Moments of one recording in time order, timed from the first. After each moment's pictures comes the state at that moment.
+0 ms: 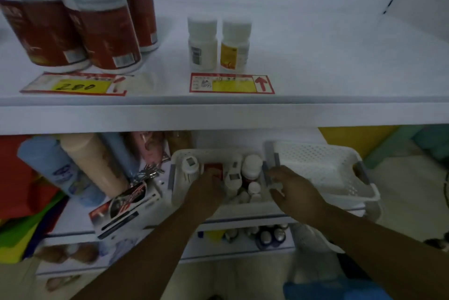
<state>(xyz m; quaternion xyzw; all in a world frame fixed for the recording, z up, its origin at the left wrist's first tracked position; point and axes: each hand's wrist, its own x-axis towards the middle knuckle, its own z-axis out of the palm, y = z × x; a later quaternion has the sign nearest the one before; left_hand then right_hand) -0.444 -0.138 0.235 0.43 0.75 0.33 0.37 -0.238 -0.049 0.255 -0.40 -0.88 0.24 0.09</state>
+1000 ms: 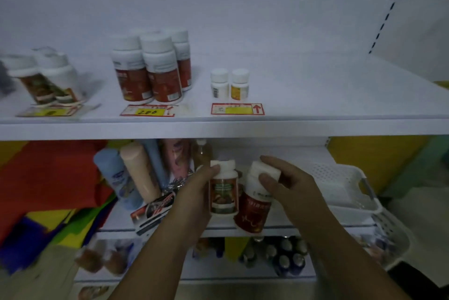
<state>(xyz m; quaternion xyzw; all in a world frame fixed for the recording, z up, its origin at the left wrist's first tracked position) -0.414 -0.235 0.384 0.19 0.46 0.68 0.54 -0.255 -0.148 0.381 -0.30 -0.65 0.59 0.39</state>
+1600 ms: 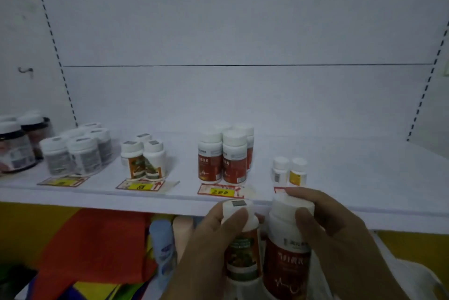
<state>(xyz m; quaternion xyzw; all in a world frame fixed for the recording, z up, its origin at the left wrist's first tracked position) -0.461 -0.299 0.487 0.30 0.45 0.71 0.45 -0.313 -0.211 0.507 -0.23 -0.70 0.51 0.44</state>
